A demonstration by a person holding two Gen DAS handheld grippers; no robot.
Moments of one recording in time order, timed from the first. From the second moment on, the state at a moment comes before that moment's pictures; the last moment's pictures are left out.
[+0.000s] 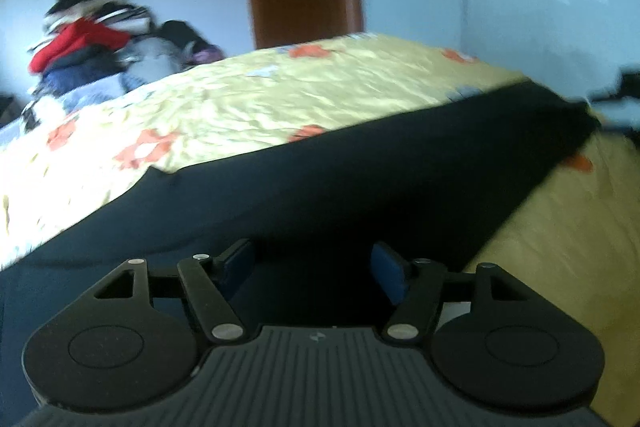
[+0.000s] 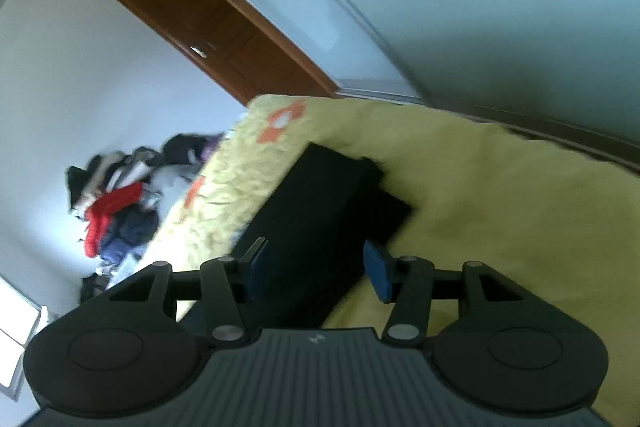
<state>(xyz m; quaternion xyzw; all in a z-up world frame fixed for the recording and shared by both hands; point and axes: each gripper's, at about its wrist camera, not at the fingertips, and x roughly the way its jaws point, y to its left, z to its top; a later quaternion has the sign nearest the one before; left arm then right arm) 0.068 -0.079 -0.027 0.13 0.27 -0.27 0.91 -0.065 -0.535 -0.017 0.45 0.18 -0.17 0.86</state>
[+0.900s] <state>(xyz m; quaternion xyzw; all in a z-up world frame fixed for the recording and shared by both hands) 0.074 -0.048 -0.018 0.08 0.25 -0.18 0.95 0.029 -0.463 0.027 0.38 0.14 0.04 0.91</state>
